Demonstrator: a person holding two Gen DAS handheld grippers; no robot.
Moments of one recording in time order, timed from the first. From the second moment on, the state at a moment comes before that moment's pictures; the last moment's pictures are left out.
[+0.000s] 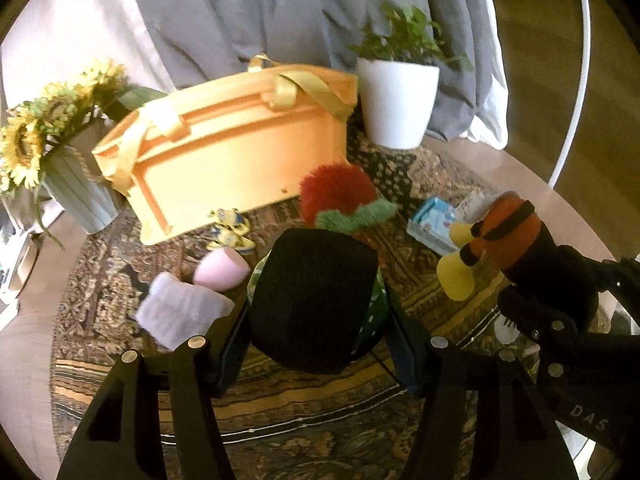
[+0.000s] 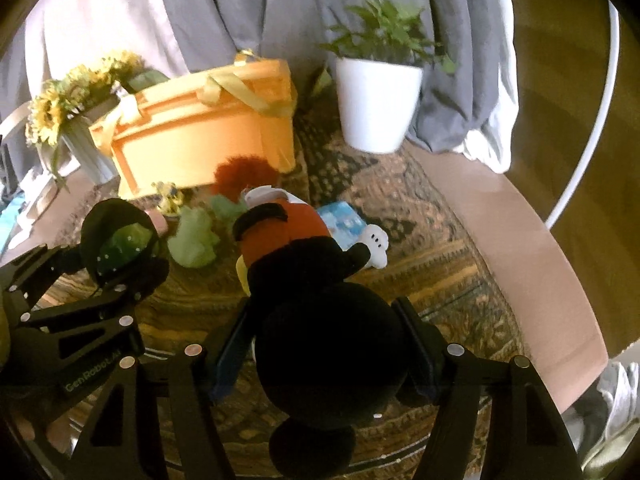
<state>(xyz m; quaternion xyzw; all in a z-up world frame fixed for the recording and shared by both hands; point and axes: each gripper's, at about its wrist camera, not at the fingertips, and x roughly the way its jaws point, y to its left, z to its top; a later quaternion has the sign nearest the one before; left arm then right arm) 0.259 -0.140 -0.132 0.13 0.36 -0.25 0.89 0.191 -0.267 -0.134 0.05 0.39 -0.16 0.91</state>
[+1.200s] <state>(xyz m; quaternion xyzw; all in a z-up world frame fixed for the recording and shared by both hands) 0.318 -0.069 -0.013 0.06 0.23 -0.15 0.96 0.284 -0.226 -0.016 0.01 0.23 -0.07 0.97</state>
